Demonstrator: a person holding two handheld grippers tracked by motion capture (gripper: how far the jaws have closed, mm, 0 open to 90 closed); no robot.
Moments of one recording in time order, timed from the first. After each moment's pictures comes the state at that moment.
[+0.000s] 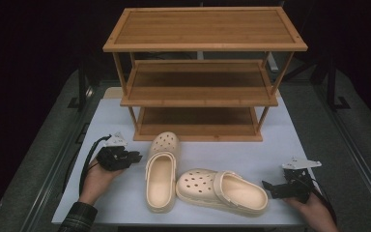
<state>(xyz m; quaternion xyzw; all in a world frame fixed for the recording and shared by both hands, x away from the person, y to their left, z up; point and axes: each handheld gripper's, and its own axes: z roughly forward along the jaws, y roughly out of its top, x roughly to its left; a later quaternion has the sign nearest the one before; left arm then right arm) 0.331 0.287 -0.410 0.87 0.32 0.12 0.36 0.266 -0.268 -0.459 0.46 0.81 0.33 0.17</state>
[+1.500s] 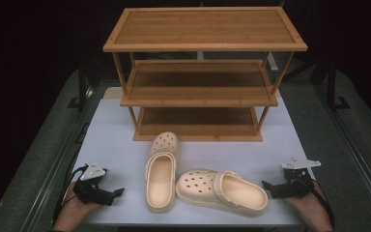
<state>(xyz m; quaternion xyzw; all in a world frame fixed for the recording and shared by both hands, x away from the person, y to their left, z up) 0.265 0.340 -0.451 0.85 0.37 0.15 0.34 0.267 -0.268 -0.458 0.45 0.81 0.33 0.17</state>
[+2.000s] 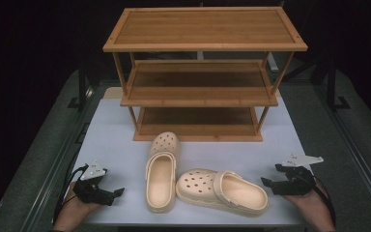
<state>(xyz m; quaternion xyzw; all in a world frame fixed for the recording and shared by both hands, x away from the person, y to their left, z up) 0.265 0.340 -0.451 0.85 0.37 0.15 0.34 0.264 -0.260 -0.432 0.42 0.82 0.35 0.15</state>
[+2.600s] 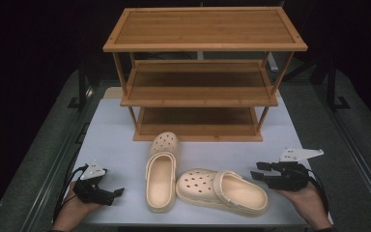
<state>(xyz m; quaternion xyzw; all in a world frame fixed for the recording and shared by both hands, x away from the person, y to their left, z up) 0.266 0.340 -0.451 0.85 0.37 0.15 0.34 0.266 -0.237 -0.401 0.35 0.82 0.45 0.08</state>
